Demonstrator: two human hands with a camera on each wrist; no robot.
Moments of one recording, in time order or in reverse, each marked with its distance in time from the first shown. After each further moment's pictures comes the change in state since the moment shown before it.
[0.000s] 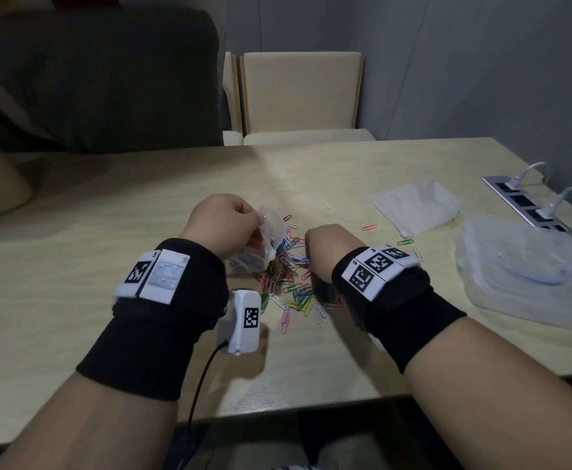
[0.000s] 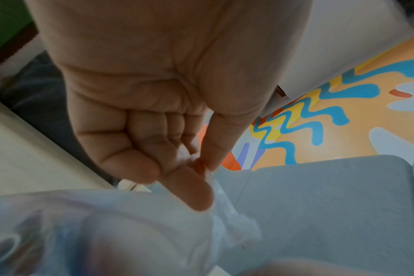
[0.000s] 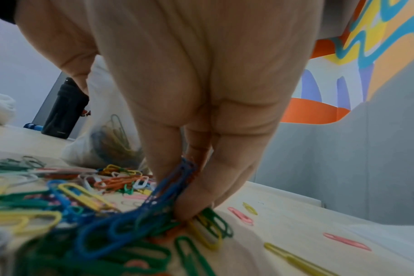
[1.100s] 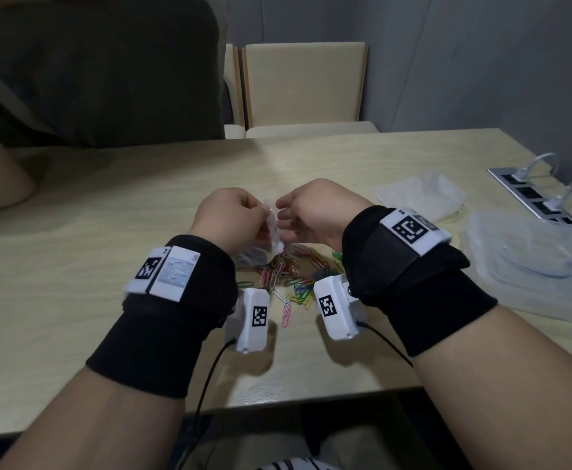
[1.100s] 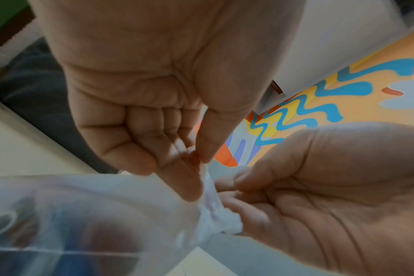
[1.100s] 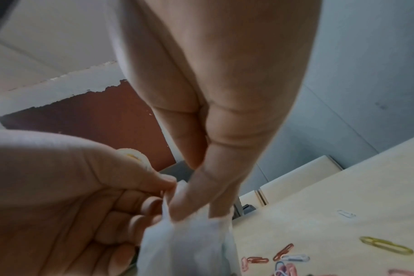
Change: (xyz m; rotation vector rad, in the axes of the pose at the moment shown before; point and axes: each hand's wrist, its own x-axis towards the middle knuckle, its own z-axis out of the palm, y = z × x) left_hand 0.000 0.000 0.011 -0.002 0.046 0.010; right_hand -0.017 -0.023 -0.051 1.498 -0.078 0.199
